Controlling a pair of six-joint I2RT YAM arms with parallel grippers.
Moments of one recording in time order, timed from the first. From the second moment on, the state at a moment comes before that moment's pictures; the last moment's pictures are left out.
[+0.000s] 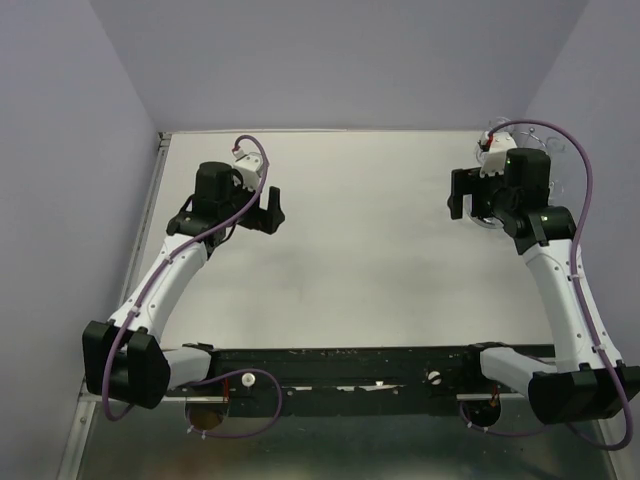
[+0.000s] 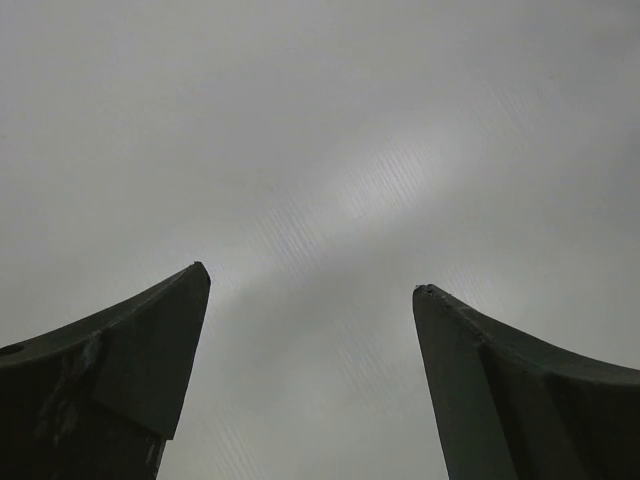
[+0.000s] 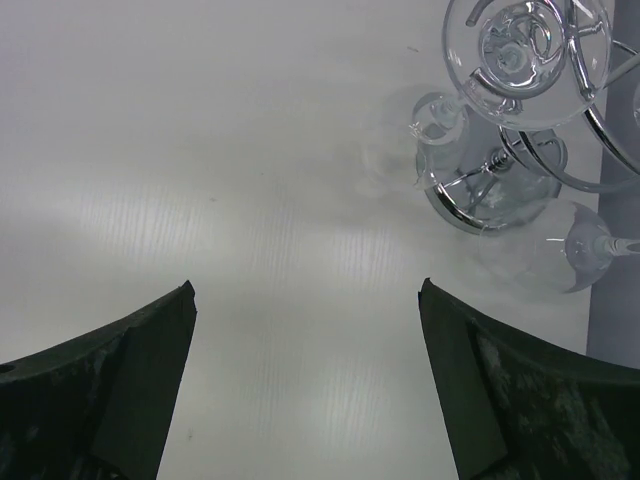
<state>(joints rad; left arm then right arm) -0.24 1.23 1.02 -0.37 0.33 0.00 0.07 1.13 1.25 -0.71 -0.04 -0.10</state>
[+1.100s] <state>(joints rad) -0.28 1.25 1.09 -0.31 0.46 0.02 -0.37 1.57 2.00 -1.14 -0.59 -0.62</state>
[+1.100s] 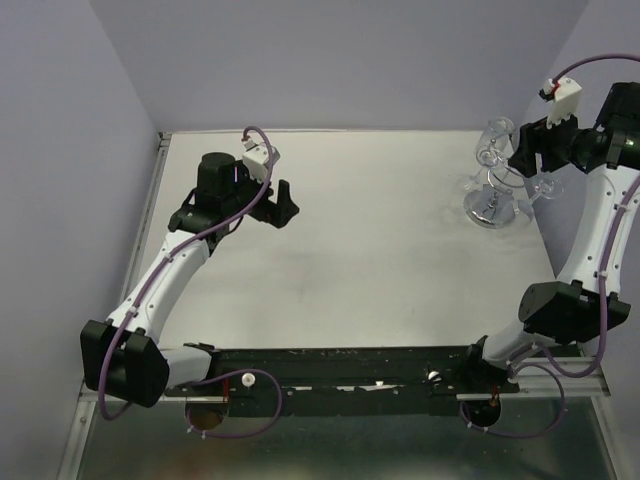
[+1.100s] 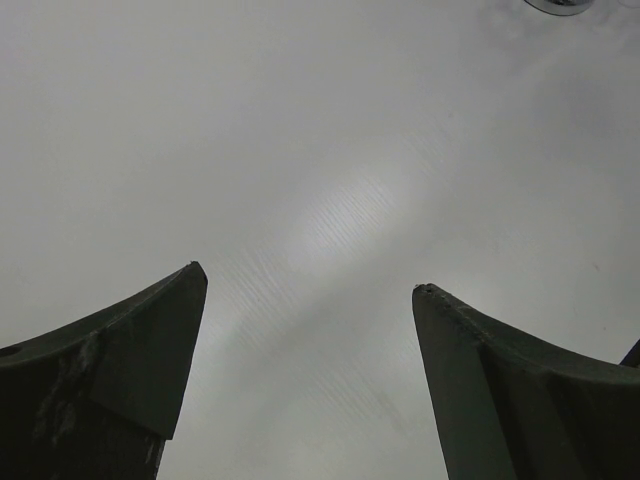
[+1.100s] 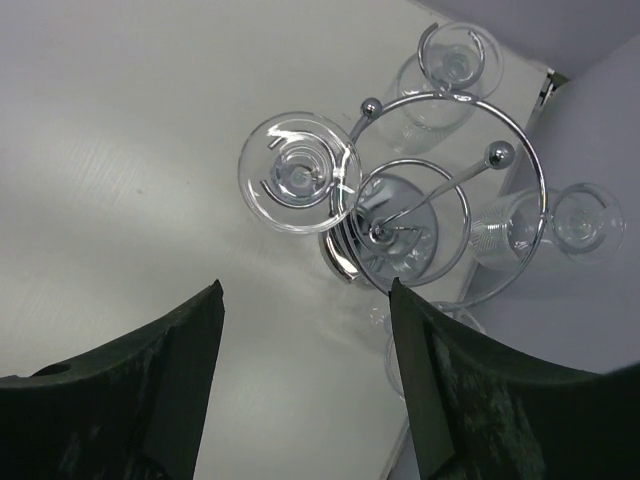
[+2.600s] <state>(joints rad) -0.54 1.58 1.38 -0.15 0.56 0.07 -0.39 1.72 1.90 -1.05 -0.52 -0.87</state>
